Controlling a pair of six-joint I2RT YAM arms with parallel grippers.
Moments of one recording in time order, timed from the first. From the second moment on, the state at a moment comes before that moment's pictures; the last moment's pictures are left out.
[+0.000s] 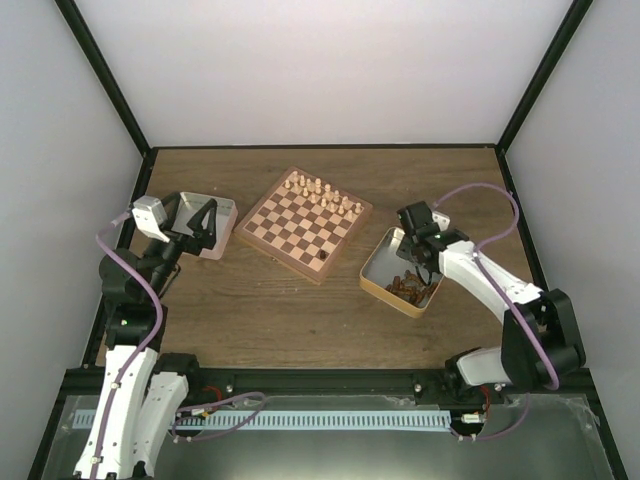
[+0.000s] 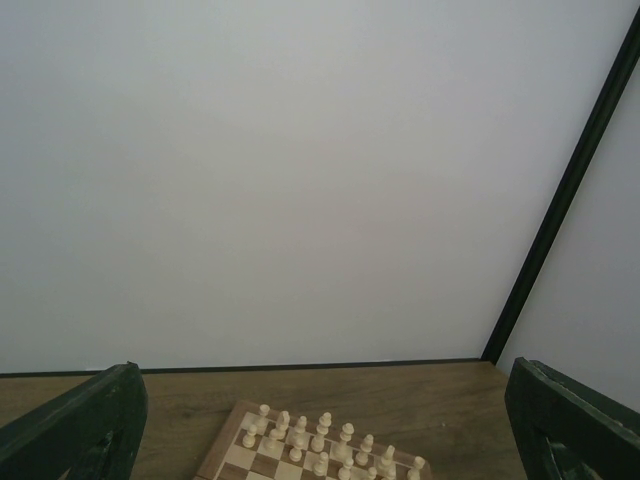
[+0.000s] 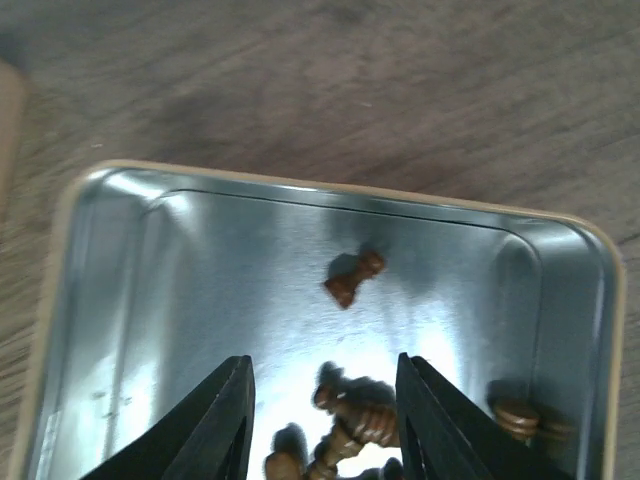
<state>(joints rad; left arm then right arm) -0.04 0.56 0.63 0.12 0.35 -0.34 0.41 1.36 0.91 -0.63 0.33 0.76</state>
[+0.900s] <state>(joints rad) -0.04 0.56 0.63 0.12 0.34 -0.34 0.34 1.62 0.86 -0.44 0.34 0.94</state>
